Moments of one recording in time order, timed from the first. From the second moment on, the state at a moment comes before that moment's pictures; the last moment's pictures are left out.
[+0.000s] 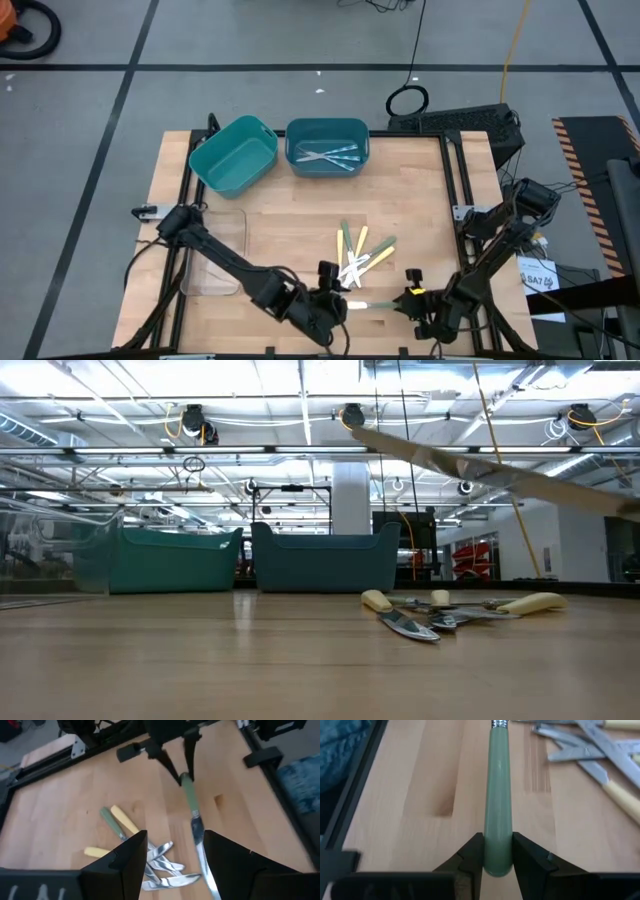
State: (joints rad) left arm -0.57 2.09 1.89 -0.62 -0.51 -0.06; right arm 0.99 1.57 0.72 -0.22 0.53 0.81
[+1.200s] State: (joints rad) left arm -0.62 2.20 1.89 -0.87 -0.81 -0.05; right arm 0.84 1.47 0.72 -0.14 0.52 0.76
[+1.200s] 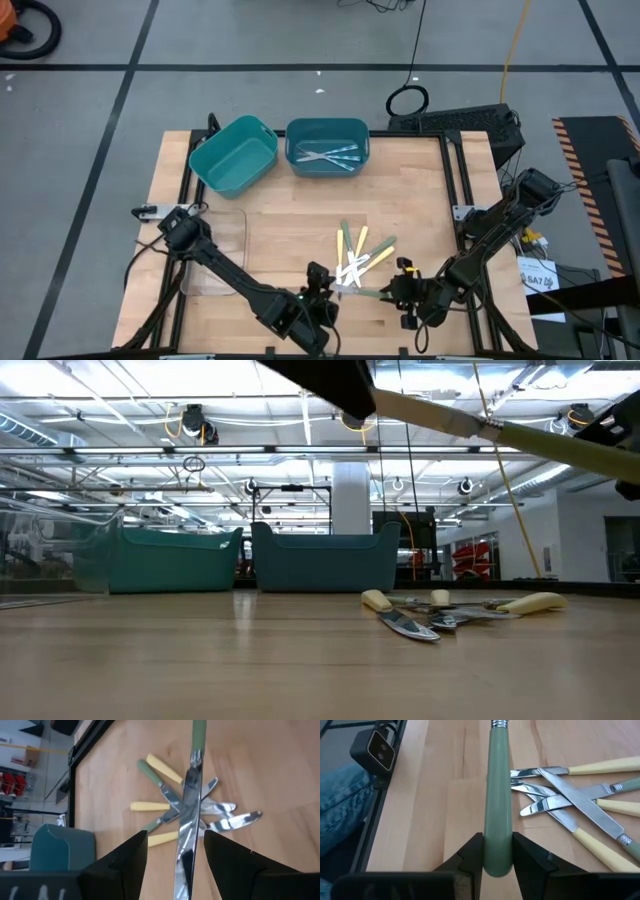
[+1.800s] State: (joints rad) left arm -0.61 2.19 1.89 -0.89 -0.80 -0.02; right arm 0.84 1.47 0.72 -0.09 0.52 0.73
